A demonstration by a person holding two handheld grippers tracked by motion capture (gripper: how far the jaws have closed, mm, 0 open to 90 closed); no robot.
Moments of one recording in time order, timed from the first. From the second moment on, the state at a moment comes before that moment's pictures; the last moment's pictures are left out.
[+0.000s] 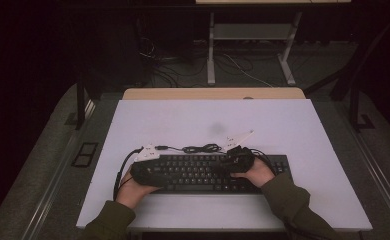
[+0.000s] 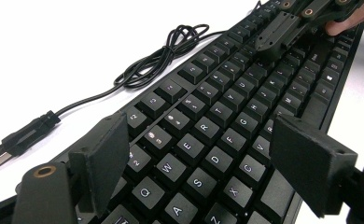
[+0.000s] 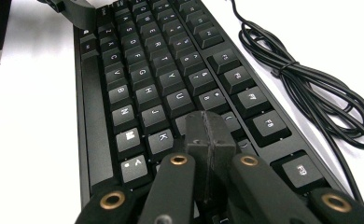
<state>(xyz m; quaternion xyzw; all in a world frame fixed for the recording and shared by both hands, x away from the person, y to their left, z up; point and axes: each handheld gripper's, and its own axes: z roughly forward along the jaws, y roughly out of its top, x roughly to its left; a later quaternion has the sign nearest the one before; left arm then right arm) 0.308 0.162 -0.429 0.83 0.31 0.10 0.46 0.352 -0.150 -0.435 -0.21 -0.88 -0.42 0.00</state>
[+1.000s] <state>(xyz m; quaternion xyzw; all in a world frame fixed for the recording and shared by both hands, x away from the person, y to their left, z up) 0.291 0.171 -0.423 0.82 0.32 0.10 0.46 0.359 -0.160 -0.434 -0.26 -0.84 -0.48 -0.01</state>
